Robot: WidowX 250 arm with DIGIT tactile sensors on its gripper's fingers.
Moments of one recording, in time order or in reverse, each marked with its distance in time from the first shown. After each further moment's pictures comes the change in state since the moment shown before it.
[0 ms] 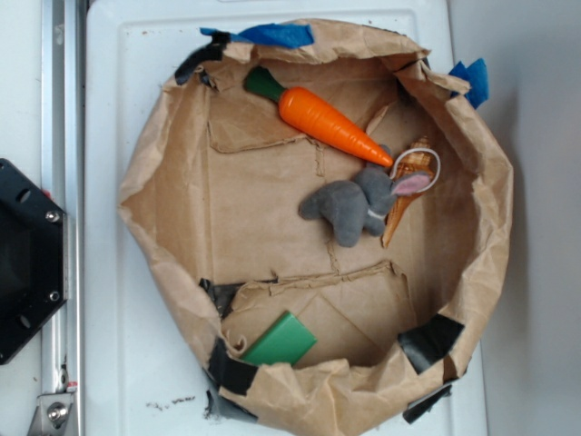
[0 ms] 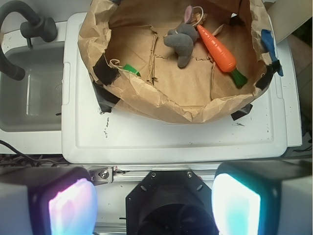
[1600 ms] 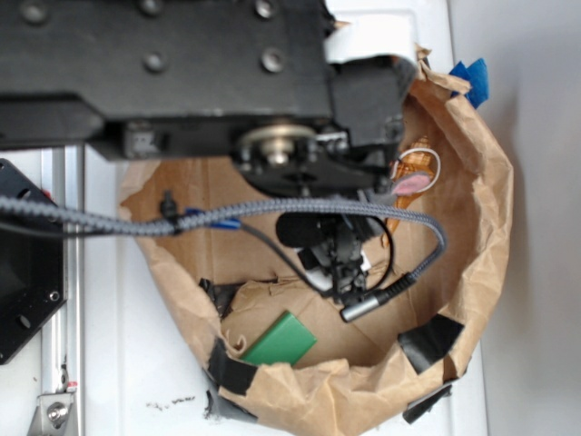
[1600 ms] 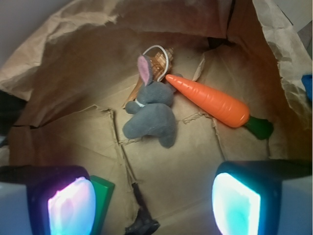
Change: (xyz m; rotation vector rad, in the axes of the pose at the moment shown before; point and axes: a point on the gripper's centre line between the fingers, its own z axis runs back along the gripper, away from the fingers) arm 0.125 0.038 -0.108 0.020 -0.020 0.413
